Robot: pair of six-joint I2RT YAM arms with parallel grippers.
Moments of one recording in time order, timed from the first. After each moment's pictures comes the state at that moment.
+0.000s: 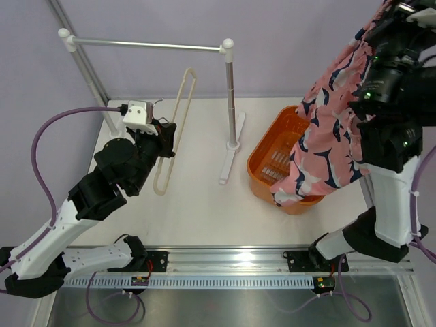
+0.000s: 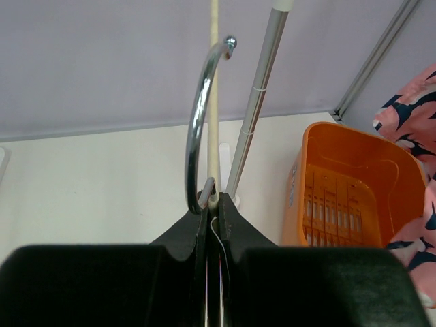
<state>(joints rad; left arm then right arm) -0.95 0.92 1.34 -0.43 -0.63 -0.19 0.66 1.48 2.43 -0.07 0.87 -0.45</state>
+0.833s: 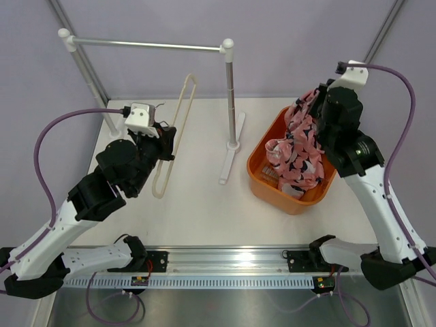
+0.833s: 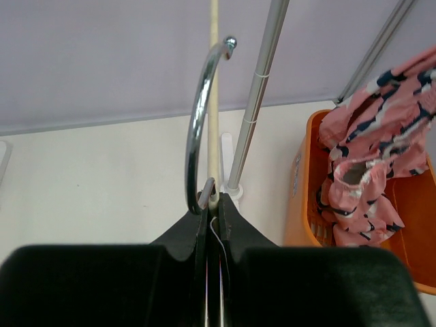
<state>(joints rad) -0.95 0.91 1.33 -0.46 -0.62 -0.19 0.44 1.24 1.64 -0.48 0.66 0.17</state>
